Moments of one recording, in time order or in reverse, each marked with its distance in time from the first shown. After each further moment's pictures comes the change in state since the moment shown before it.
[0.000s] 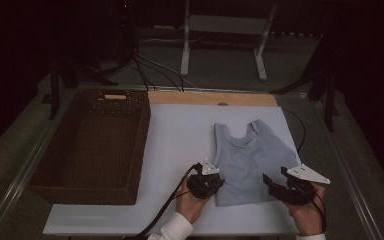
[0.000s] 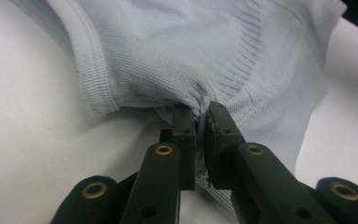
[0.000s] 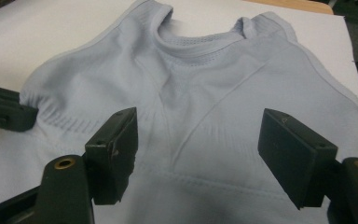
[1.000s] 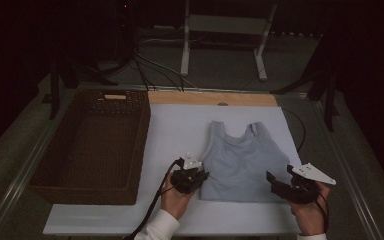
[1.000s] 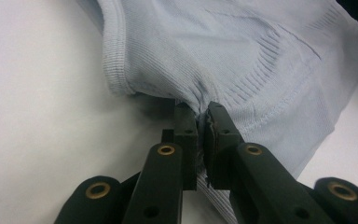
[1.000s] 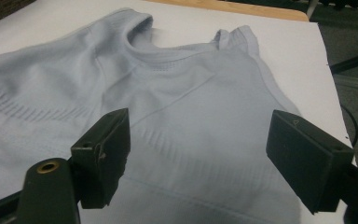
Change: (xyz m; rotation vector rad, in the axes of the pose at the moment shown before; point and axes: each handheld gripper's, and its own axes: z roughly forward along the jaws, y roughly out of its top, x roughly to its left) left arm 0.030 -0.006 -0.034 -0.025 0.074 -0.046; right arm -0.006 0.002 -0.004 -0.039 -0.044 0.043
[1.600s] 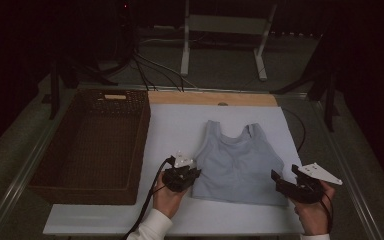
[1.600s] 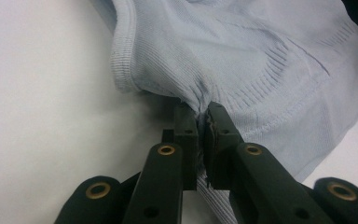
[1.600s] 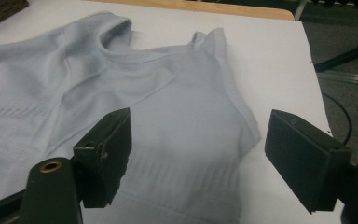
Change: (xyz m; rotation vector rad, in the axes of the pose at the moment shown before) left arm 0.013 -0.002 -0.017 -0.012 0.038 -0.016; right arm -0.011 0.000 -0.004 -0.008 -0.024 0.035
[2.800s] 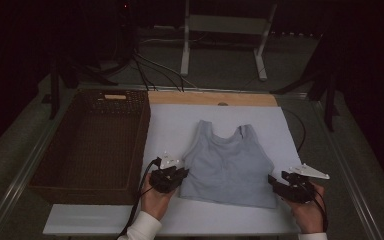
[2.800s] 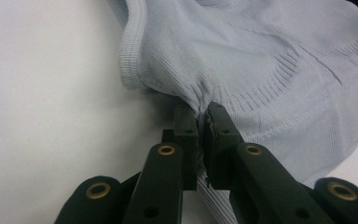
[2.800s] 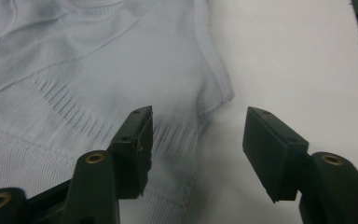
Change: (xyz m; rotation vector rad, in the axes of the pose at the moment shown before) left arm 0.019 -0.014 -0.022 -0.010 0.049 -0.031; right arm -0.001 -0.014 0.024 0.163 0.033 0.013
